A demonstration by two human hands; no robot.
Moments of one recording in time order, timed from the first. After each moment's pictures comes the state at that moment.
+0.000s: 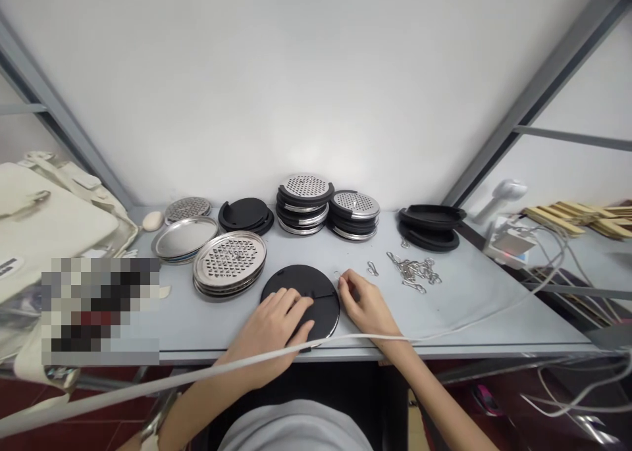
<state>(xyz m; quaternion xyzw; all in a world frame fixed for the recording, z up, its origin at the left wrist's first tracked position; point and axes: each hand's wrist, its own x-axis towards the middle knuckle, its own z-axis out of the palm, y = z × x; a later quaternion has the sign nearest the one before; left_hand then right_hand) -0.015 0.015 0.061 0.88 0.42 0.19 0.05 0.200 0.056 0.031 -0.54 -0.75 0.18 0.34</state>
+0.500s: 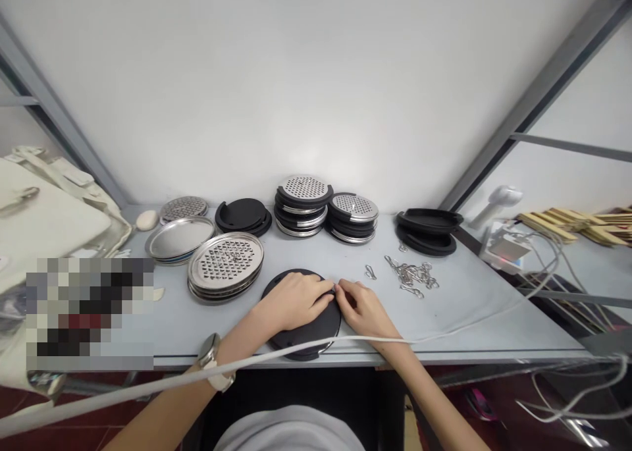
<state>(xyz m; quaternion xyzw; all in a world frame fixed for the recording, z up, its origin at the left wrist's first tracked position) 0.023 0.077 0.068 0.93 0.35 0.11 0.03 0.203 0.060 0.030 -0.54 -0.79 0.15 0.27</state>
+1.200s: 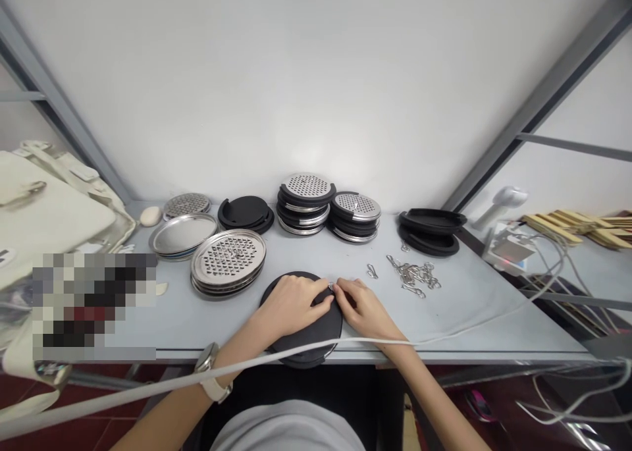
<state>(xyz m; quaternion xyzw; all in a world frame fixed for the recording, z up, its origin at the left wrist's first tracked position) 0.021 0.065 0.060 0.89 0.42 0.15 0.05 0.203 0.060 0.031 -0.50 -0.81 0.17 0.26</state>
